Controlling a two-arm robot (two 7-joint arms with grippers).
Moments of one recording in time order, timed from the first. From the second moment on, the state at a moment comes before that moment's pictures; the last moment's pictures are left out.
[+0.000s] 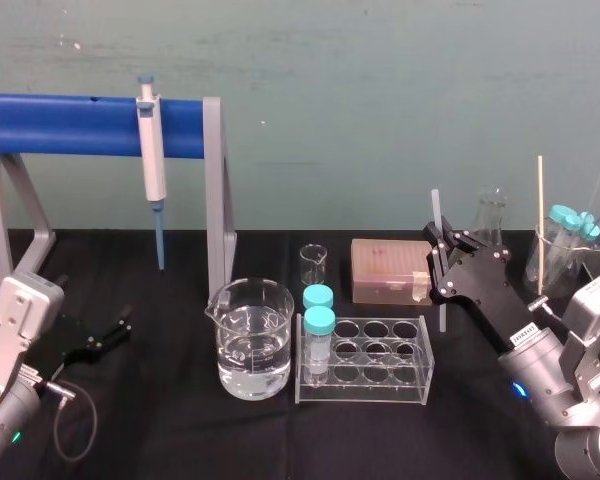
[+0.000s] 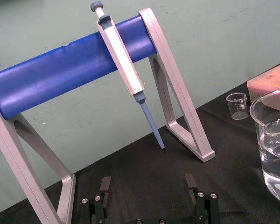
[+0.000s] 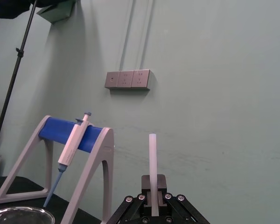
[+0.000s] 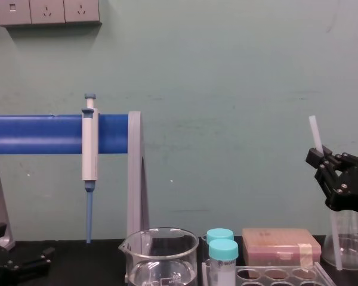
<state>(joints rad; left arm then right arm) -0.20 0.60 0.45 -1.41 -0.25 -0.12 0.03 0.34 0.22 -0.18 -1.04 0.30 -0.75 0.54</state>
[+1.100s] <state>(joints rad) -0.20 0.60 0.45 -1.41 -0.25 -0.12 0.03 0.34 0.22 -0.19 -1.05 0.30 -0.76 0.58</state>
